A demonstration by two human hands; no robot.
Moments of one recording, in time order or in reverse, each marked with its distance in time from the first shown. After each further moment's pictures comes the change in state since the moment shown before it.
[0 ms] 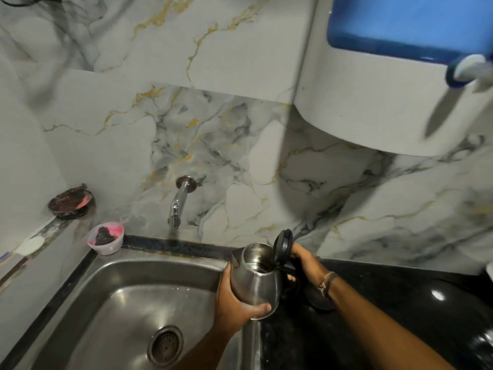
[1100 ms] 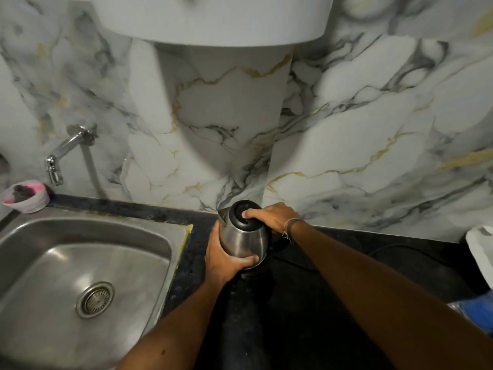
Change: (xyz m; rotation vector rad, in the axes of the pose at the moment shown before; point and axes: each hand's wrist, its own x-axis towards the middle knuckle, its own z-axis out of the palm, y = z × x) left_hand 0.019 0.023 0.280 0.237 0.158 -0.091; right_hand 0.071 0.031 -0.234 -0.699 0.069 0.046
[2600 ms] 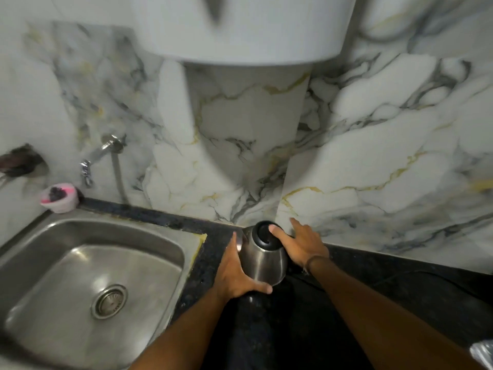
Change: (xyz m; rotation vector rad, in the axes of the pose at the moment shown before) left_hand 0.006 -0.011 -0.001 0.158 -0.266 0.008; right_hand -0.013 0.041 0.006 -0.095 0.145 -0.051
